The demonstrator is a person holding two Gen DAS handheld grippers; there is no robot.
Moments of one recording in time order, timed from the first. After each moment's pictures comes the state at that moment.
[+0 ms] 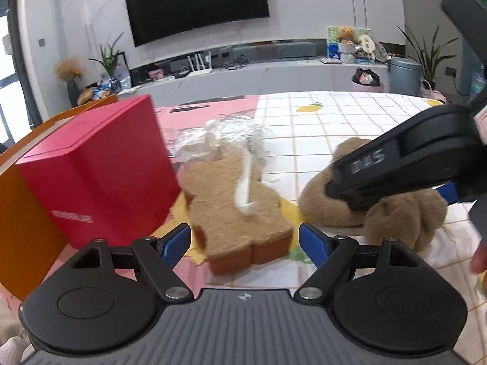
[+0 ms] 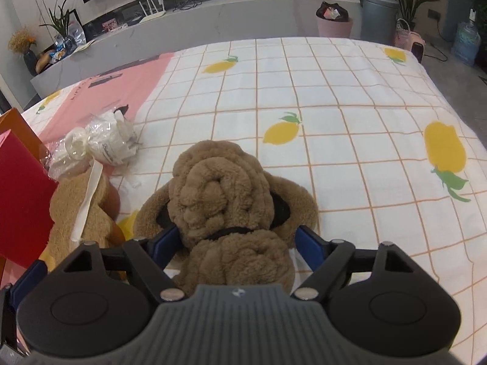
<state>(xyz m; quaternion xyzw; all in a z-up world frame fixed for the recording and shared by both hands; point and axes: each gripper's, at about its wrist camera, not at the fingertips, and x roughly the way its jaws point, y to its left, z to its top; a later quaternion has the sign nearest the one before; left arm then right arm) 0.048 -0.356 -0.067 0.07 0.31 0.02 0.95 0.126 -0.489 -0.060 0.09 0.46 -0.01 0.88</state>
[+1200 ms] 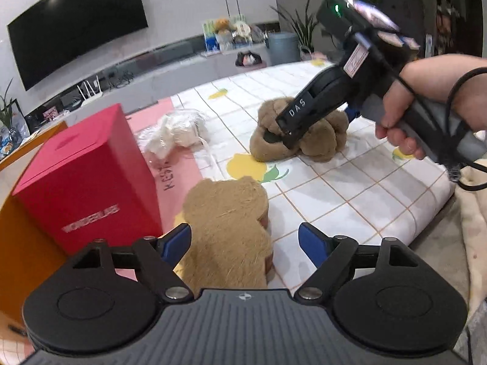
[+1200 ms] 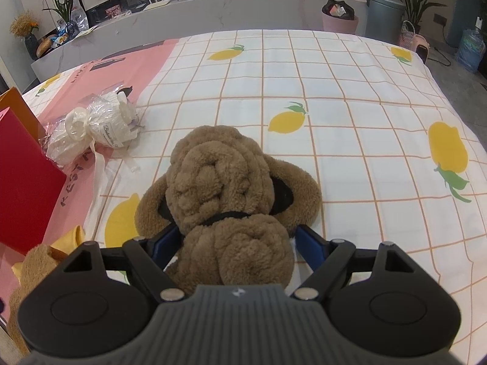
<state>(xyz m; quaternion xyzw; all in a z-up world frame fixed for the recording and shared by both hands) -0.008 -0.281 -0.050 0.17 0.32 -0.21 0.91 0.123 -0.481 -0.064 0.07 0.48 -0.01 0.88</state>
